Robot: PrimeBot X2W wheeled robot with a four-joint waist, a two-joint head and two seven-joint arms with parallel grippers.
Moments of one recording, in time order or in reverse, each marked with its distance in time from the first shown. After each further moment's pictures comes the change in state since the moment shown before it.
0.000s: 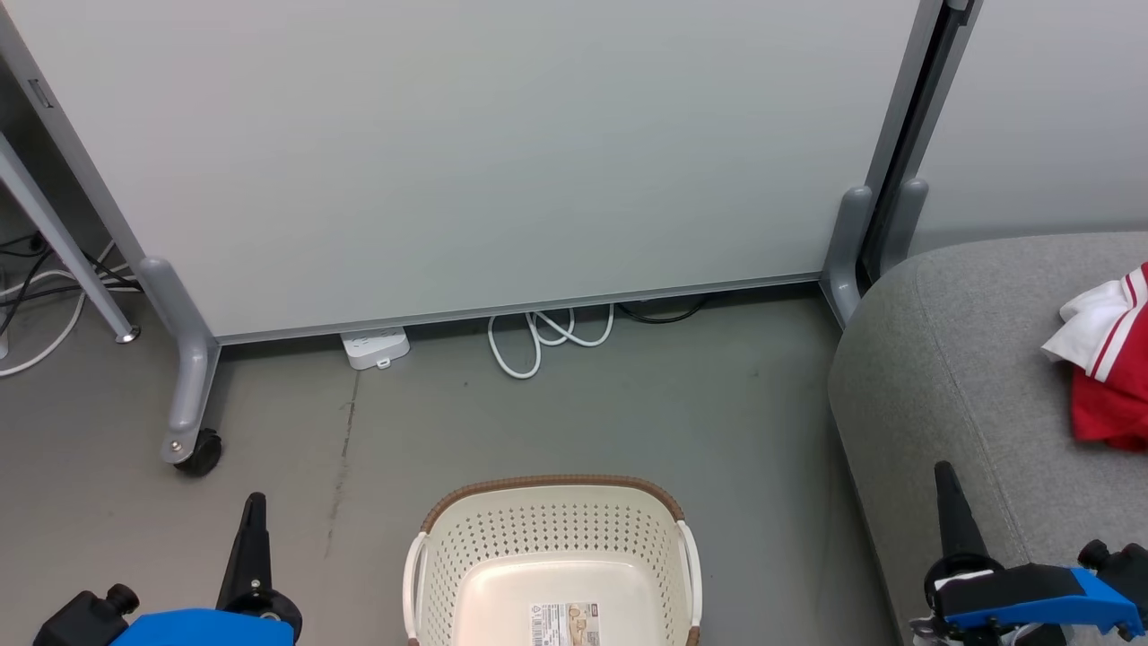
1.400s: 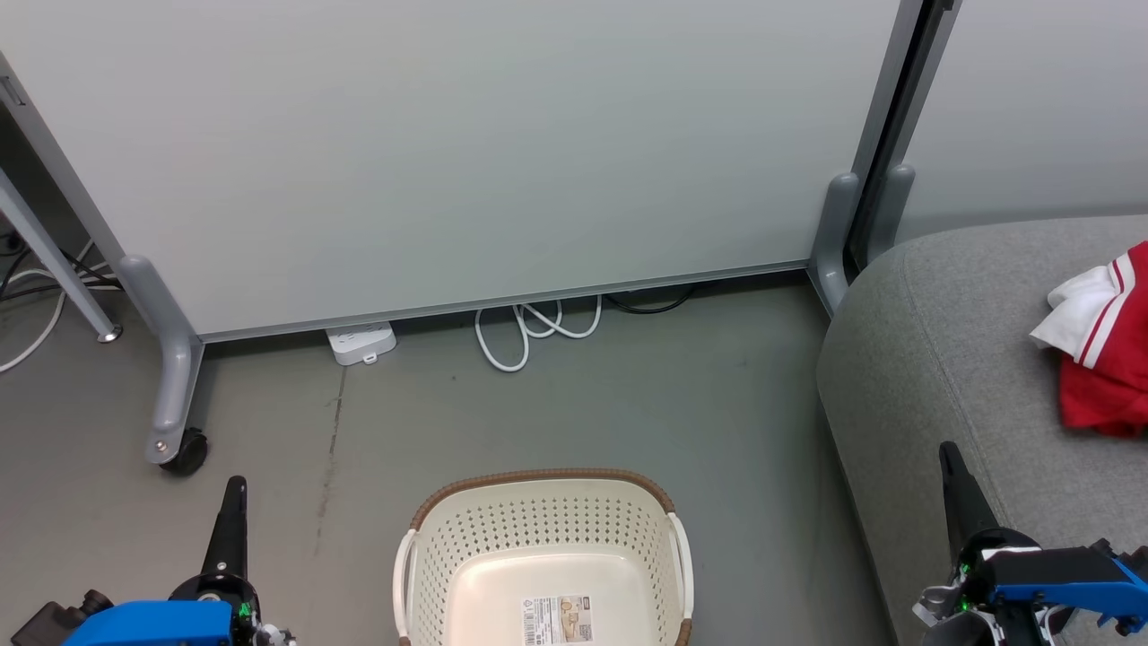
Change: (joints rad) left arm -0.024 0.002 0.046 -0.016 -0.392 -0.009 0.102; right arm -0.035 0.000 -0.029 -0.009 0.395 0.000 0.100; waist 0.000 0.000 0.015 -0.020
